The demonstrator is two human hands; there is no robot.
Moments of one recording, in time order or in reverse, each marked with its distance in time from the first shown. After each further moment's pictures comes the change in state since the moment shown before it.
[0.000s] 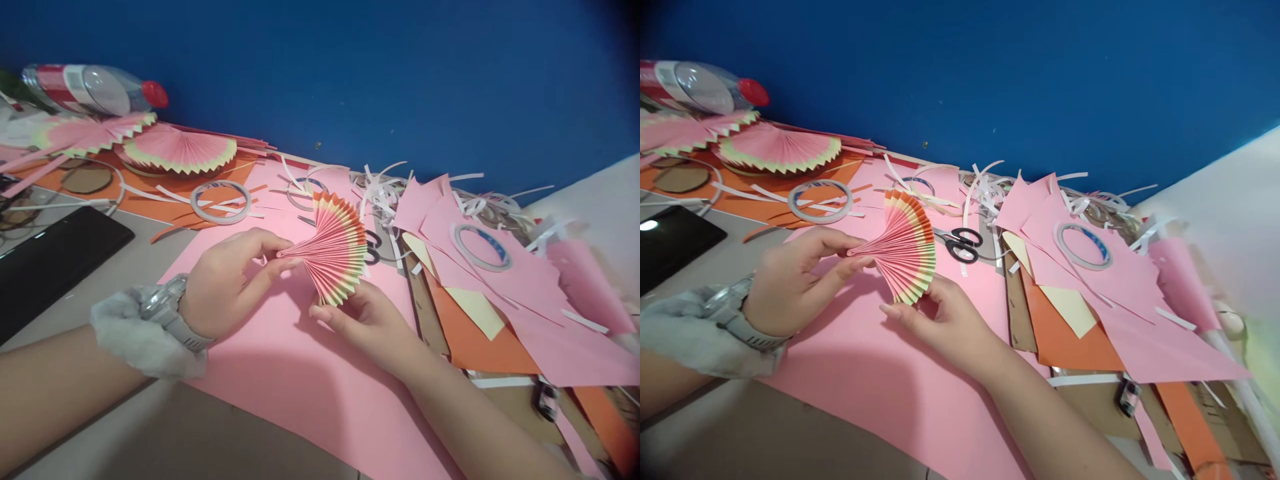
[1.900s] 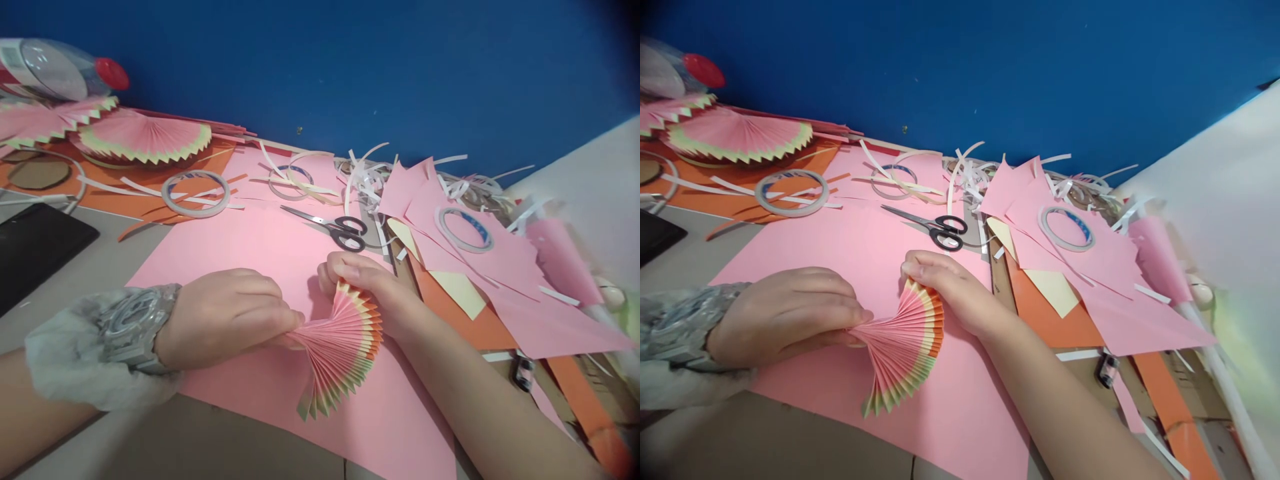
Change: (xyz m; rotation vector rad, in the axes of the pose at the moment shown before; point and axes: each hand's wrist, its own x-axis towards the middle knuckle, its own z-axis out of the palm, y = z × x) left_hand -0.003 0.007 -0.001 -0.037 -0.424 0.563; right_hand 0.004 0.003 -0.027 0.593 -0.115 0.131
